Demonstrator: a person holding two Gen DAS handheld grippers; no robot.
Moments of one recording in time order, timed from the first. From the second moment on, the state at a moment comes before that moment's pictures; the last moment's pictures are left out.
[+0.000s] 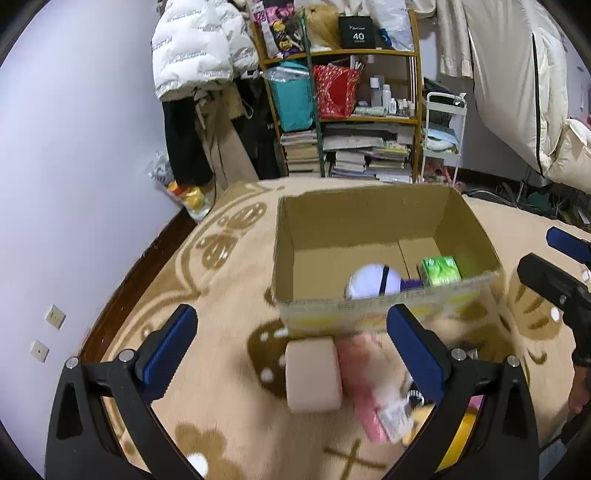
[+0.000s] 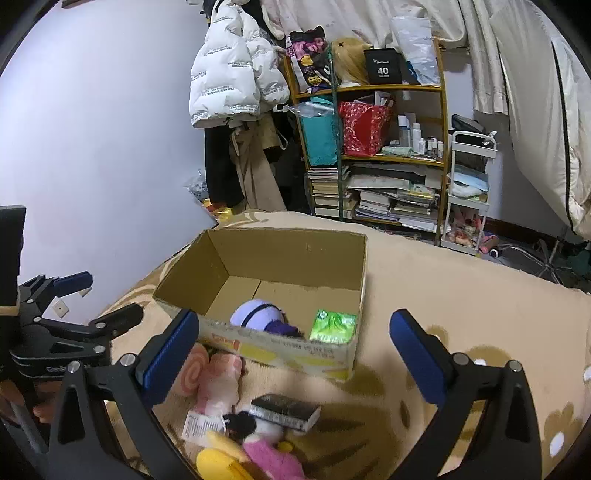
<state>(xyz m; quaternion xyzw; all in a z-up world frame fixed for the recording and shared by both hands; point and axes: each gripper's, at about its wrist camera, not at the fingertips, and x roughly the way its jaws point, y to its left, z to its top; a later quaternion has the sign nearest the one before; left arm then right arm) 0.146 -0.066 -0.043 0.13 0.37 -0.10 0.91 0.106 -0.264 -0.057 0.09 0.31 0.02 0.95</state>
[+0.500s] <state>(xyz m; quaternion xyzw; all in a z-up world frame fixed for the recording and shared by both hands) 0.118 -0.029 -0.053 0.13 0.42 -0.06 0.90 0.076 -0.249 -0.078 0.07 0.35 0.01 0.93</state>
